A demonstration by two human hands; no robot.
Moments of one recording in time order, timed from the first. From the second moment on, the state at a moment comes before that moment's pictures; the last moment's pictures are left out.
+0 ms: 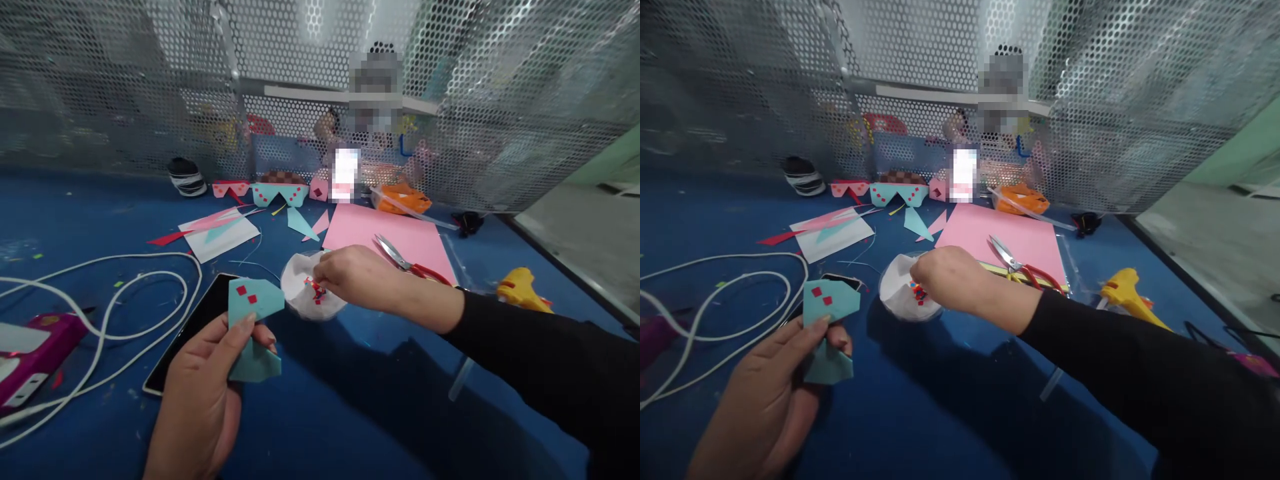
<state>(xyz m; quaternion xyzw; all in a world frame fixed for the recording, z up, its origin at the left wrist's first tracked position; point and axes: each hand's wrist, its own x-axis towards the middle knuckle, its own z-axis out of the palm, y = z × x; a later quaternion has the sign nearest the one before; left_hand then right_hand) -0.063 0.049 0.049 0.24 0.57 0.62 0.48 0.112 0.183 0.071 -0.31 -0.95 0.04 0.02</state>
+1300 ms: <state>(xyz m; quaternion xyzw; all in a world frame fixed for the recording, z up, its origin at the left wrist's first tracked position) -0.061 0.046 0.054 0.20 0.58 0.60 0.51 0.110 0.196 0.067 -0.39 -0.89 0.21 0.11</state>
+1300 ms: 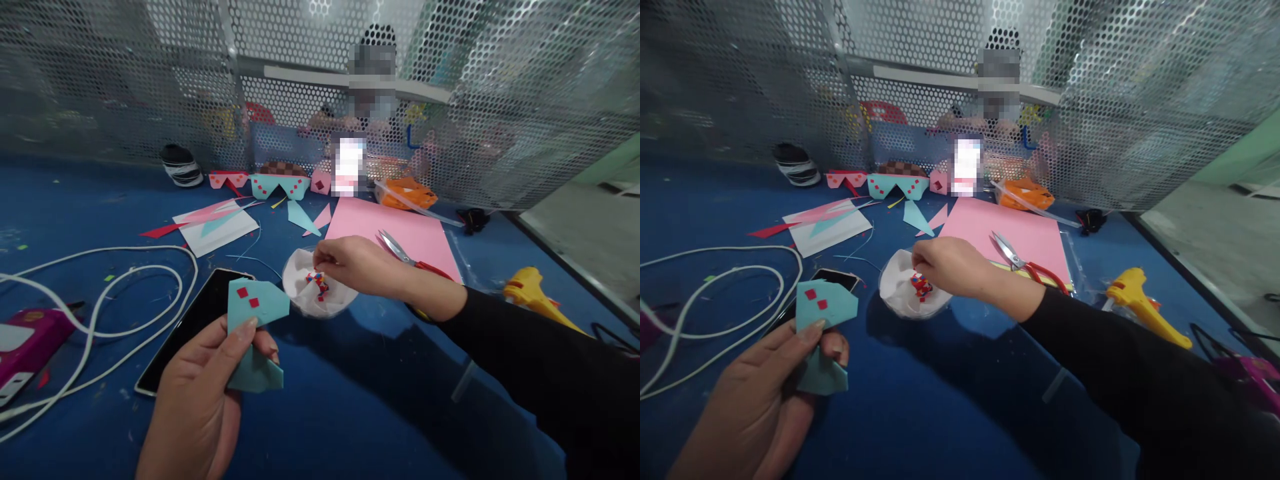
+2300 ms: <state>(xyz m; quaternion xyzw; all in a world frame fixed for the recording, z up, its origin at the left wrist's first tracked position) -0.009 0.054 0.056 0.49 0.55 0.42 0.52 0.211 0.098 0.062 -0.47 -0.62 0.49 0.40</state>
